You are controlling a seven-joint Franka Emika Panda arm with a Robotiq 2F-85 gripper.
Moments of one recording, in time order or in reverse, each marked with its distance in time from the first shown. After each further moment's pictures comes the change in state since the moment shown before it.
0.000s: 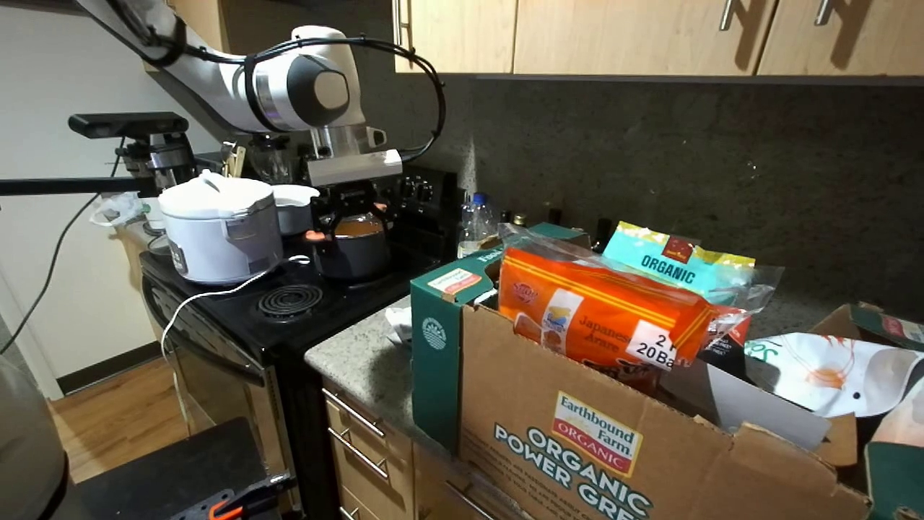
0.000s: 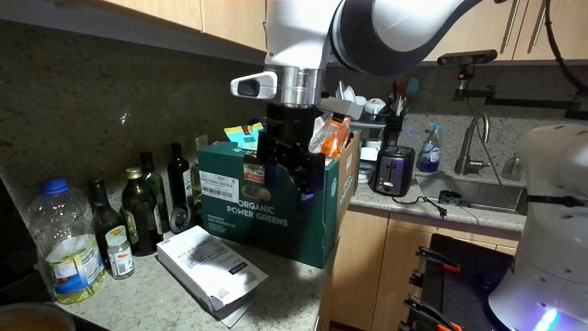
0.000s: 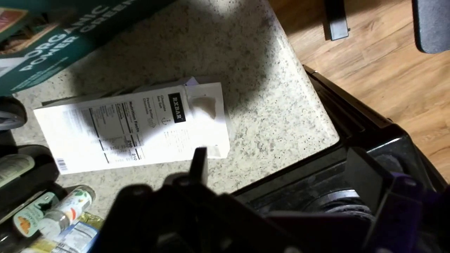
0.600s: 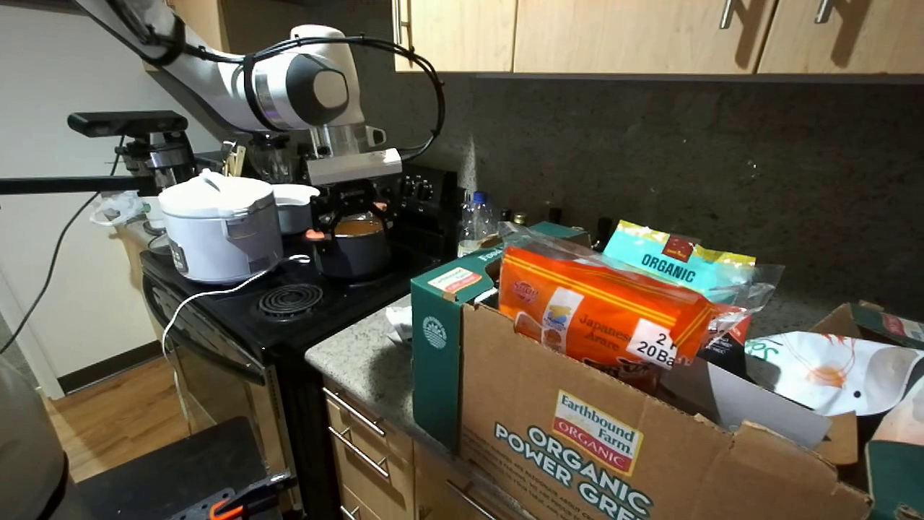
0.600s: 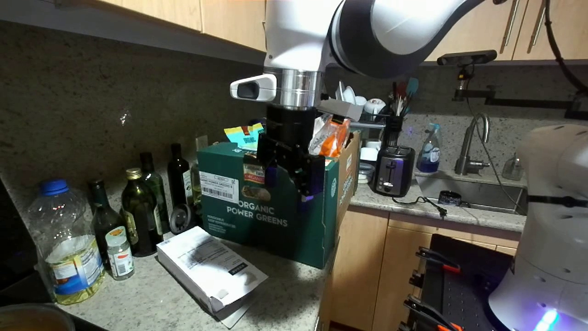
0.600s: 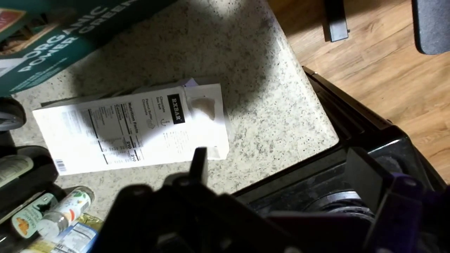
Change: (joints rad) arm -0.022 0.003 0.024 0.000 0.000 0.000 0.000
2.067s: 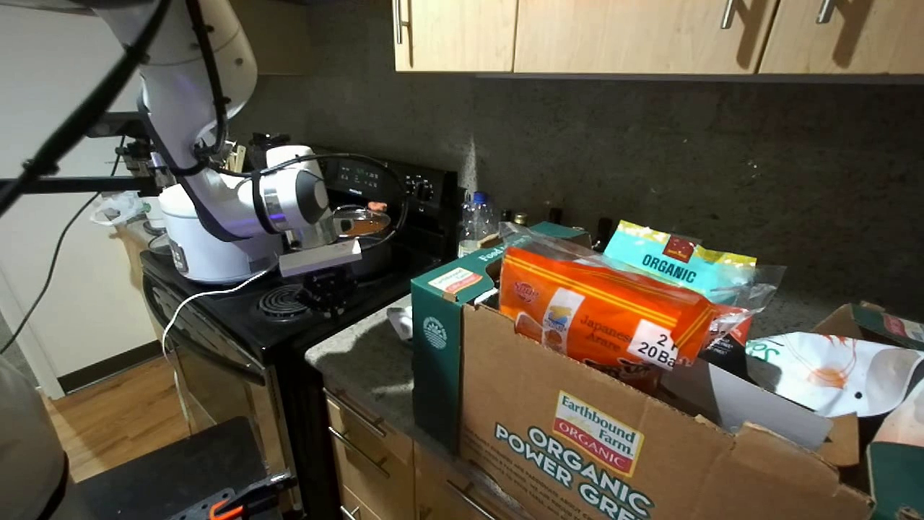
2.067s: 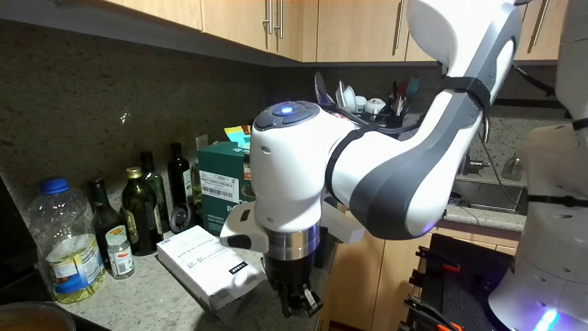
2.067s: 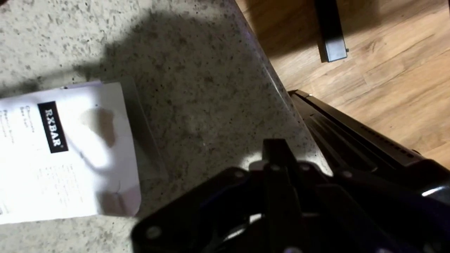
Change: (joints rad) arm 0.001 0.360 0.153 -0.050 -0.326 0.250 0.436
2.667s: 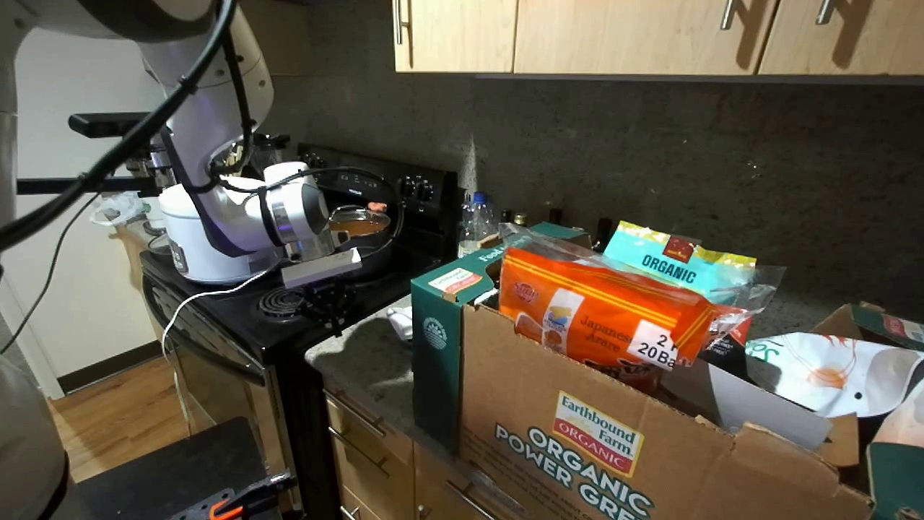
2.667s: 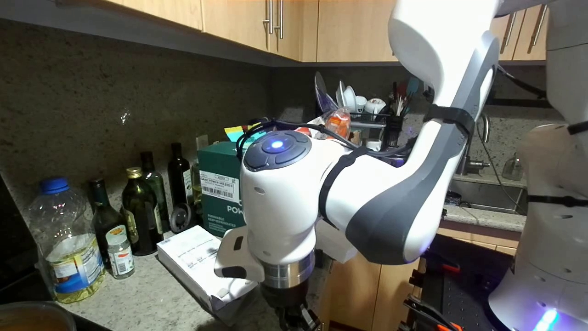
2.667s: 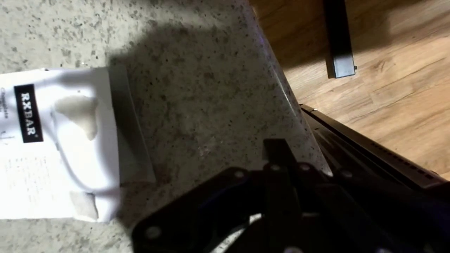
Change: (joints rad) arm 0.020 0.093 -0.002 0.049 -0.115 -0.013 0.046
